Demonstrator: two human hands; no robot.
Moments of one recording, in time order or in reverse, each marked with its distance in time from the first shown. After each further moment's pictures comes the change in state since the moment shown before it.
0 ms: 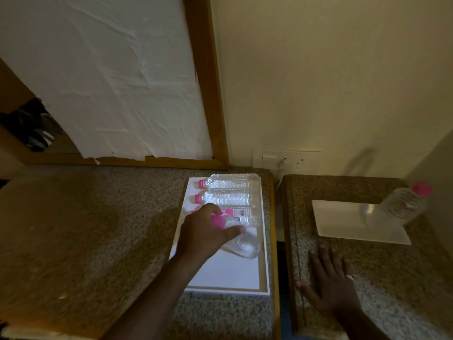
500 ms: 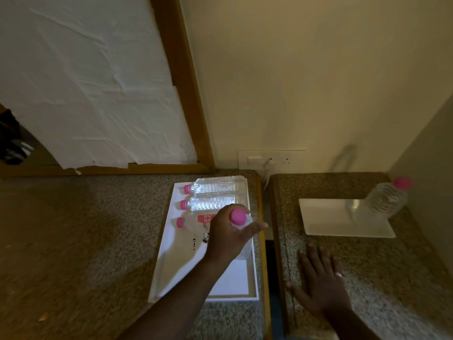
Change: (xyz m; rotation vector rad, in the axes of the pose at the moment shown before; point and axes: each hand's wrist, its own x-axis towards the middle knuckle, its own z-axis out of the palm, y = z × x) left_hand 0.008 0.041 0.065 -0.479 -0.041 0.165; right_hand -0.001 0.001 0.001 -0.021 0.003 0.014
